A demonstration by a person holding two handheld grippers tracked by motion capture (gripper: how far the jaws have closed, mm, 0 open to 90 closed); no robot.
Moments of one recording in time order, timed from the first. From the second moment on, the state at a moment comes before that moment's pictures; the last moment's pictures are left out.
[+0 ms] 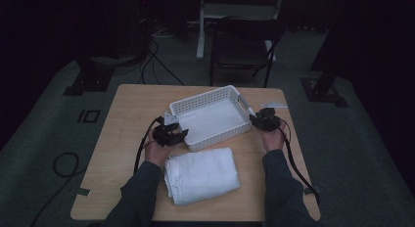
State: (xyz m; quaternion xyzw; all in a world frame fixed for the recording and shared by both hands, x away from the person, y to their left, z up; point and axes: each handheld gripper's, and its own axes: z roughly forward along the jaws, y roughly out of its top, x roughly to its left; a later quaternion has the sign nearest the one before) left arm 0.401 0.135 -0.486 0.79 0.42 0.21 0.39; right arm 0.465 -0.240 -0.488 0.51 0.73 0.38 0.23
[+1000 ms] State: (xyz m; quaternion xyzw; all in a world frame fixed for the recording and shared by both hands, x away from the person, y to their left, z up) left arm 0.376 0.149 -0.489 0.79 0.43 0.16 0.42; right arm 0.457 -0.233 -0.489 0.50 0.74 0.38 0.23
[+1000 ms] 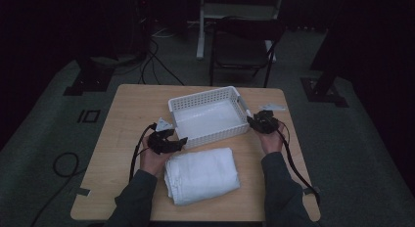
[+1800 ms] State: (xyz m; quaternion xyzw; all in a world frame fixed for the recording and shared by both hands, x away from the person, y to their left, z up) left arm 0.394 0.172 -0.494 0.76 0.47 0.18 0.41; right arm 0.428 -0.216 -0.488 0.47 0.75 0.41 0.22
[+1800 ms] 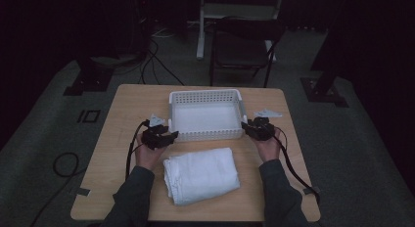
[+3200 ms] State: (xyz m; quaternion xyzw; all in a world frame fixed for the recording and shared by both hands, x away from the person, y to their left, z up) left arm 0.362 0.192 -0.484 0.76 0.45 0.16 0.45; right arm 0.398 -0.193 -0.481 0.44 0.77 0.41 0.21
